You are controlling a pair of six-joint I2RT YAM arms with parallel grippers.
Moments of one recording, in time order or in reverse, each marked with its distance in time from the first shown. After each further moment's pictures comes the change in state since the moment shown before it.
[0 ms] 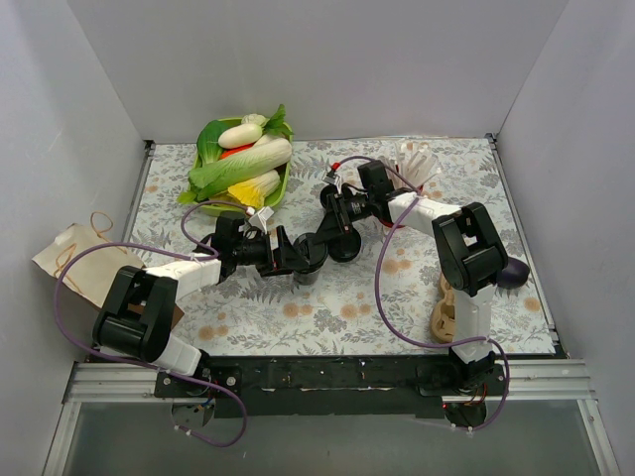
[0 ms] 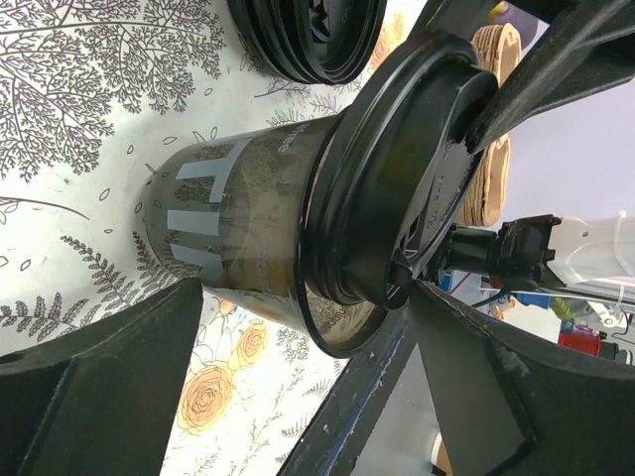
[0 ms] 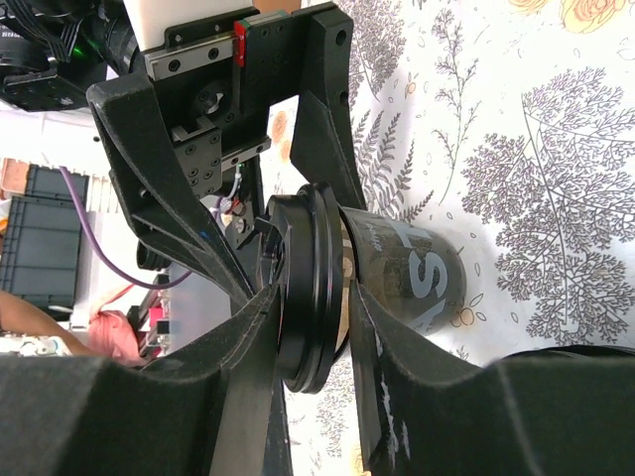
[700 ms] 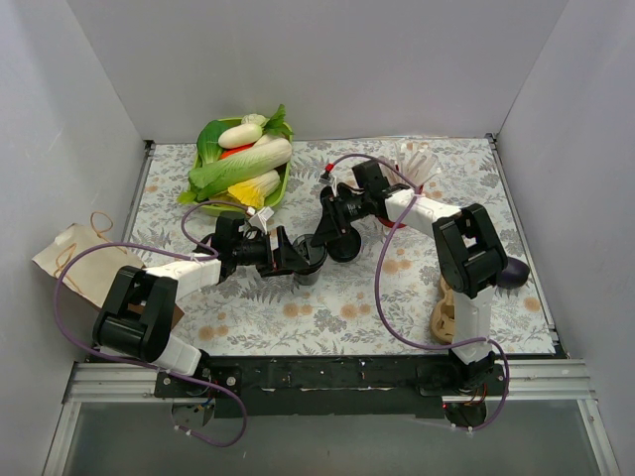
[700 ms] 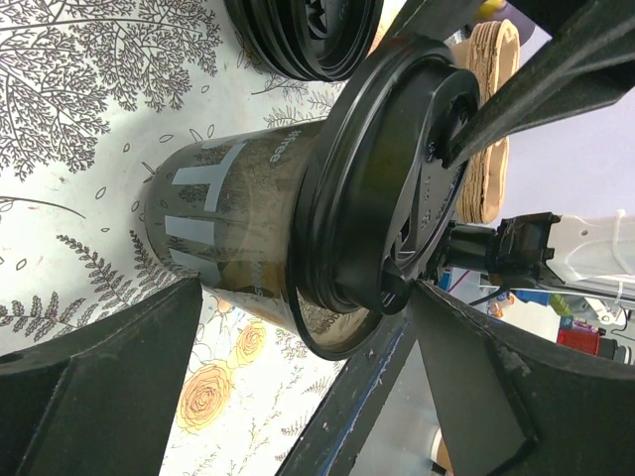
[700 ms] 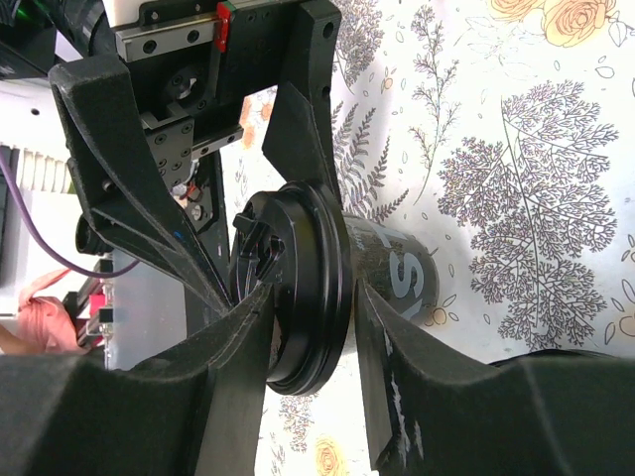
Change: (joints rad) left arm 0.002 0.000 -0.001 0.000 0.008 0.001; right arm 0.029 -0.009 0.053 -0.139 0.074 -0.186
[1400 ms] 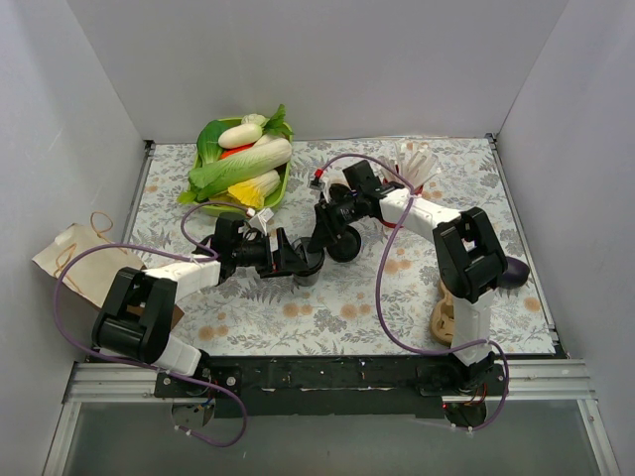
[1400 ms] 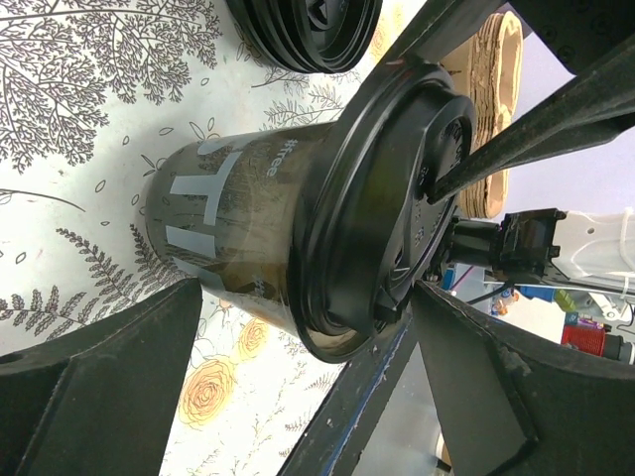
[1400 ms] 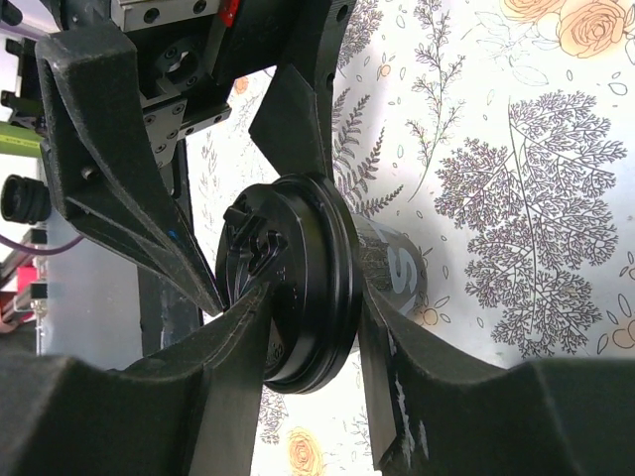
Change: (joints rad) left arm 0.000 -0.008 -0.010 0.000 0.003 0.014; right arm 0.056 -0.028 0.037 -0.141 0.091 -0.181
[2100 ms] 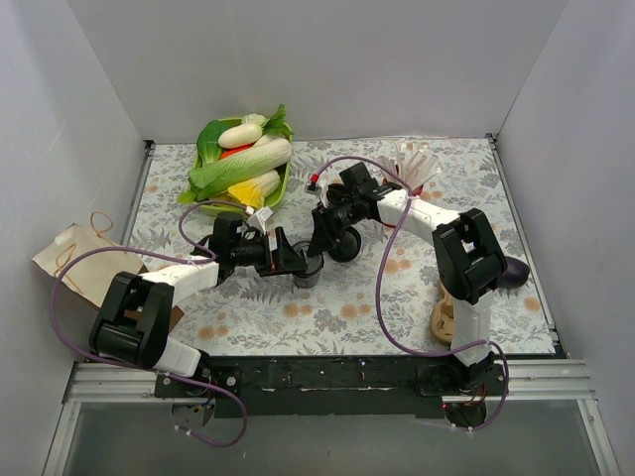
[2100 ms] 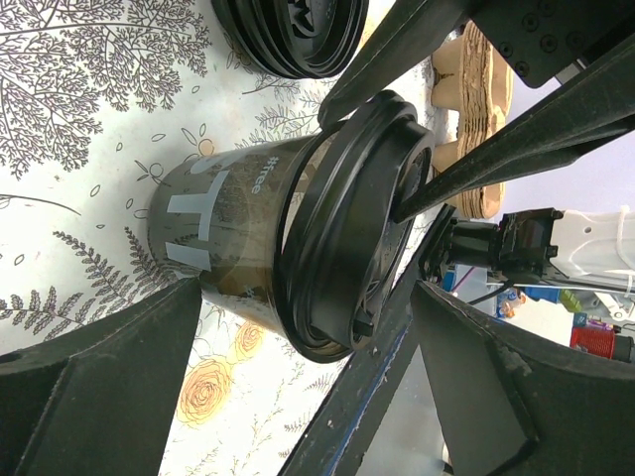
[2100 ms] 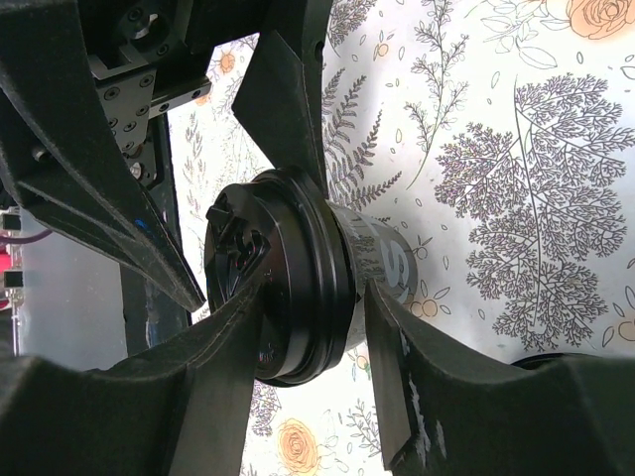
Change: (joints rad) left arm 0.003 -0.032 -0.006 -0.001 -0.001 0.008; right arm 0.026 -0.011 0.005 -0.064 0.057 -0.077
